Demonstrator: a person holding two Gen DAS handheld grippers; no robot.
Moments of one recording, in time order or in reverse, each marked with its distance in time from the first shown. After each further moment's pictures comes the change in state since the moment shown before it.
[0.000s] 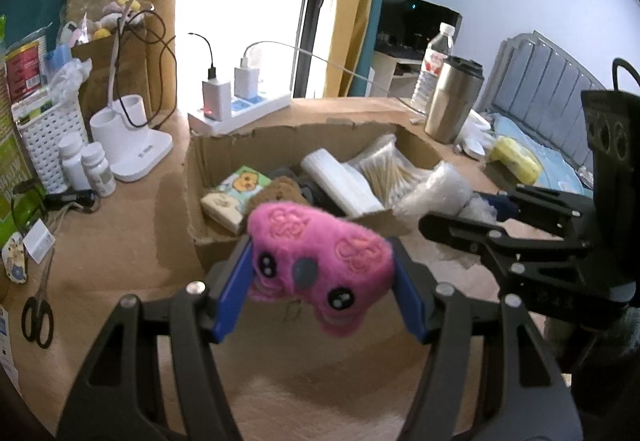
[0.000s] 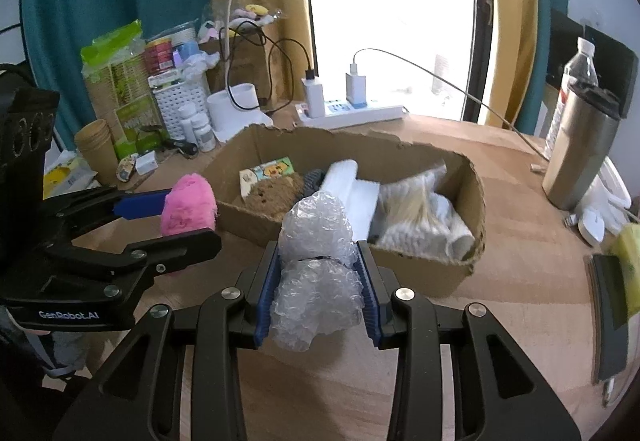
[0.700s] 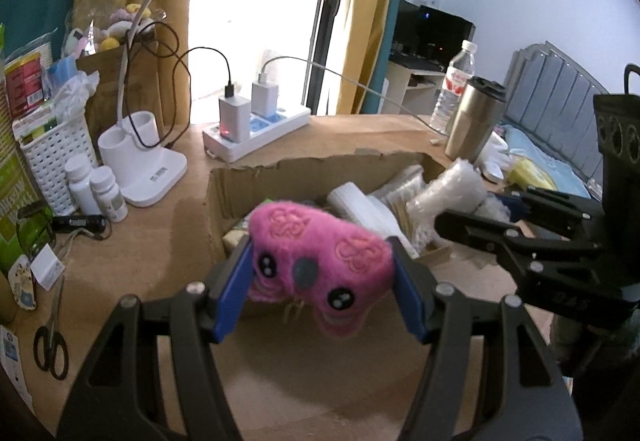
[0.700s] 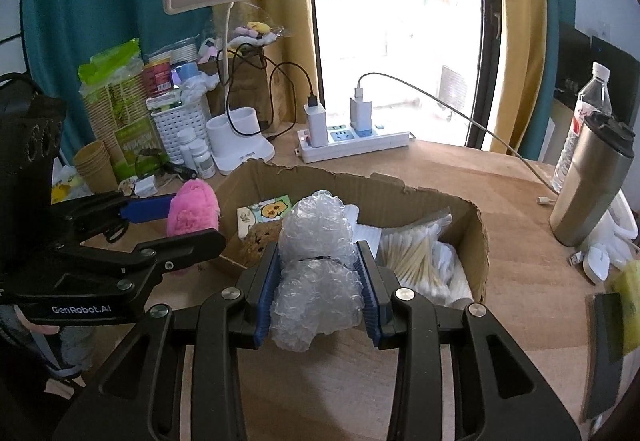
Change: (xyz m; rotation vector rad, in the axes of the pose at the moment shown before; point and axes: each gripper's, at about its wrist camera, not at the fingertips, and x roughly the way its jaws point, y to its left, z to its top) left arm 0.014 0.020 0.028 -0.027 -0.019 0.036; right arm 0.012 -0.009 0.031 -0.011 -0.034 0.022
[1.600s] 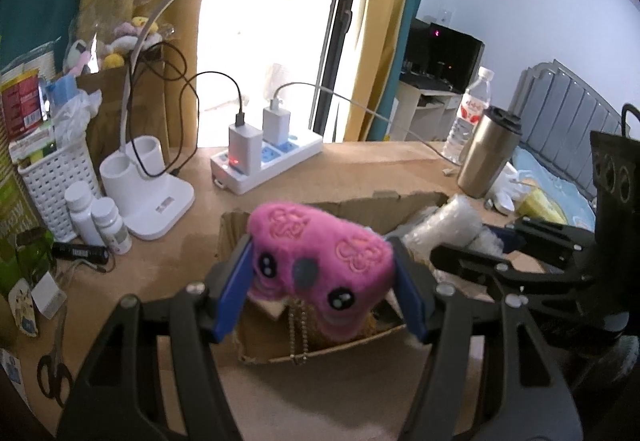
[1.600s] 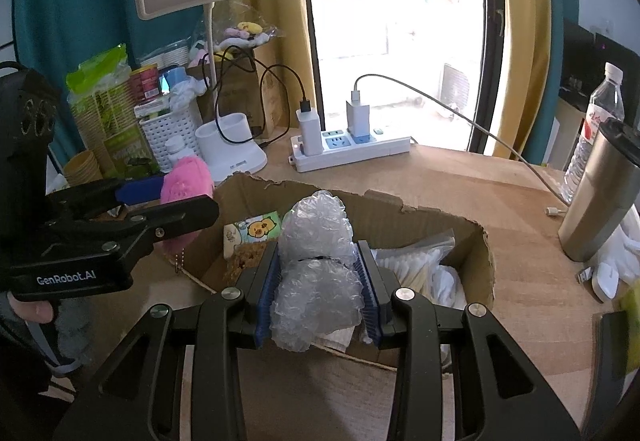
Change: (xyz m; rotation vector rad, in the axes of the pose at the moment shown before) left arm 0.010 0.011 0.028 -0.024 -0.060 0.015; right arm 0.021 -0.015 0.016 0.008 0.004 0.012
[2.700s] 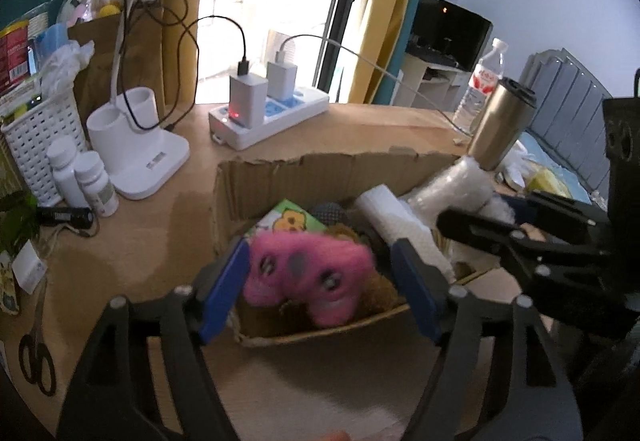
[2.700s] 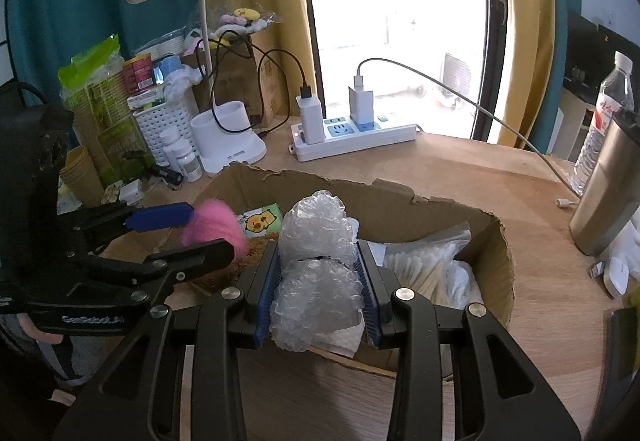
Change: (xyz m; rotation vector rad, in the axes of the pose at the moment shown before) left arm 0.026 0.011 -0.021 -0.036 0.108 -0.016; right arm 0.020 0.003 0.001 0.008 0.038 0.003
